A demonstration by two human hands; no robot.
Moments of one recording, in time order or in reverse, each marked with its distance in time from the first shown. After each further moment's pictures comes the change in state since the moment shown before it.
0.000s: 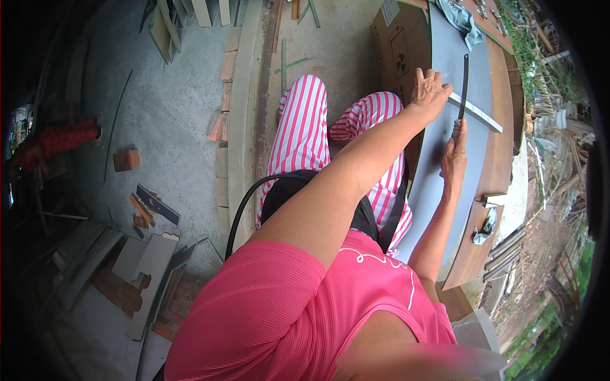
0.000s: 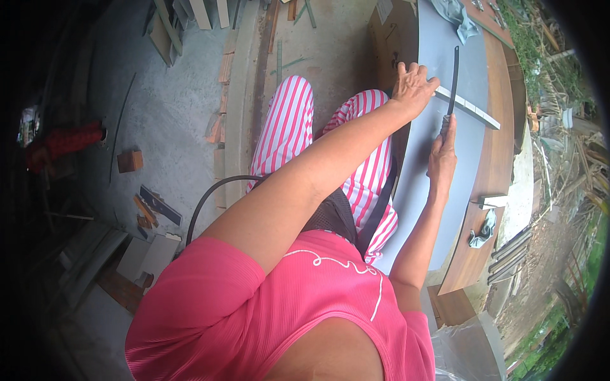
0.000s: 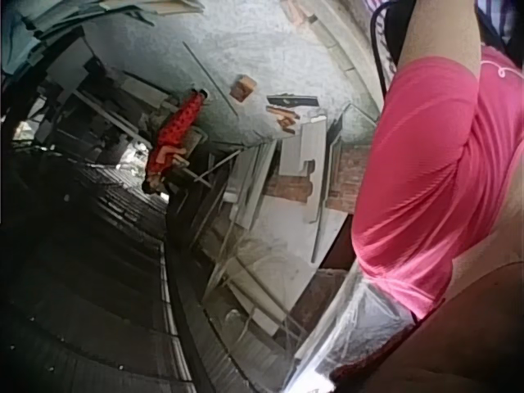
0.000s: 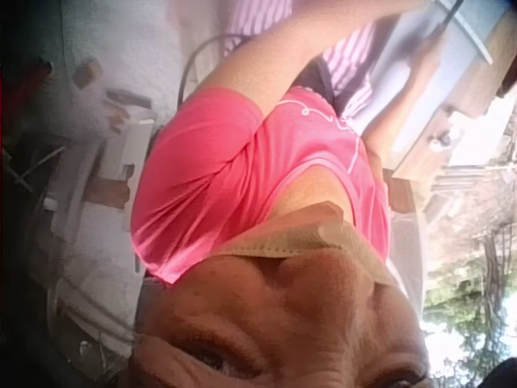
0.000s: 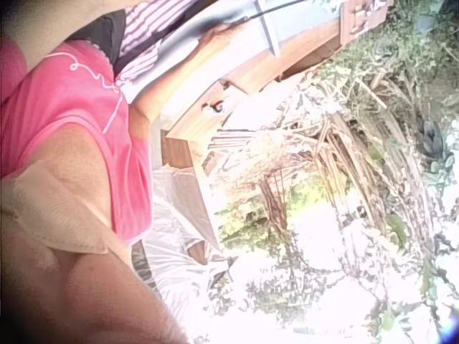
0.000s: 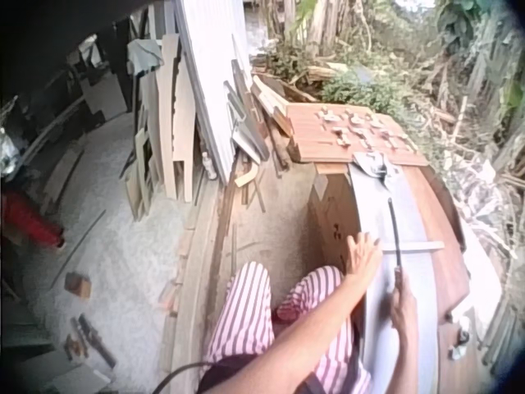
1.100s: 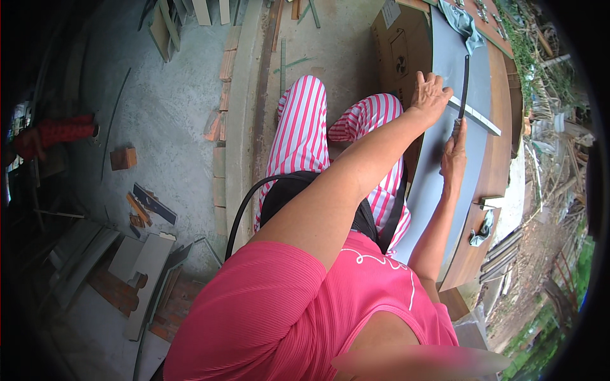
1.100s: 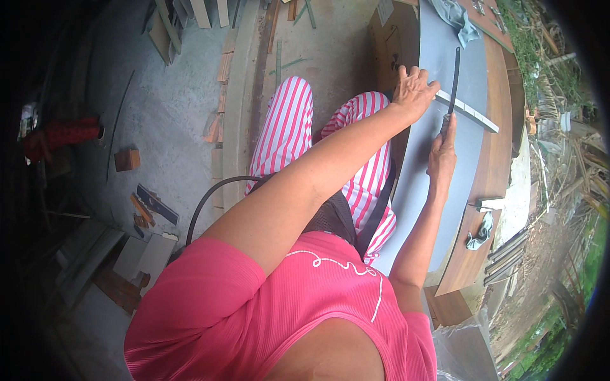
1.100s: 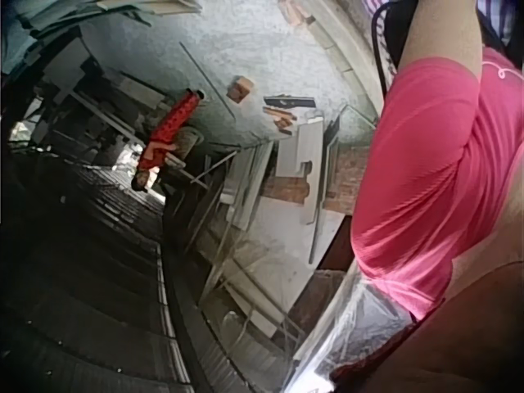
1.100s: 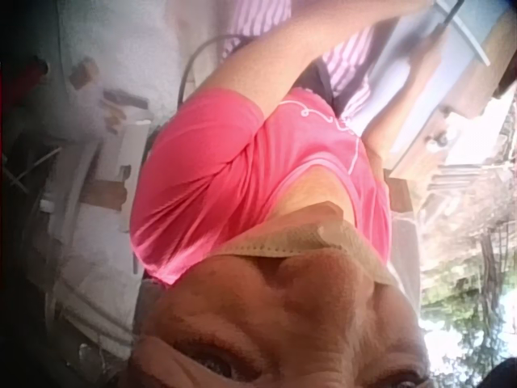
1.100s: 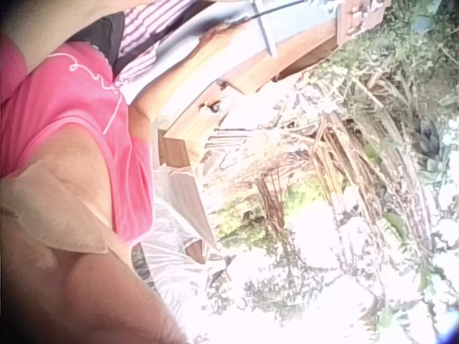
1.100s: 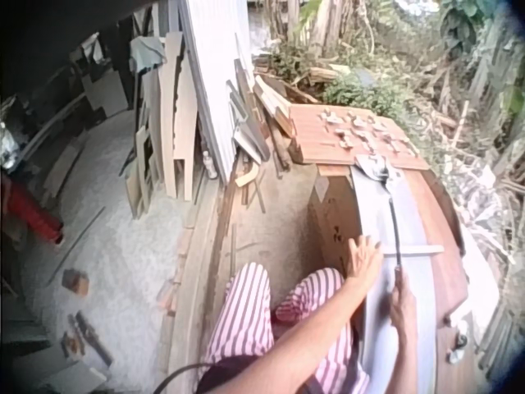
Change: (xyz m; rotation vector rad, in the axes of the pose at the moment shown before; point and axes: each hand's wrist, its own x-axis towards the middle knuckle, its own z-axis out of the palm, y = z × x) left_hand -0.002 0.003 -0.006 0.011 -0.034 -0.014; right_hand 0.007 -0.002 0.003 -0.024 0.006 -0.006
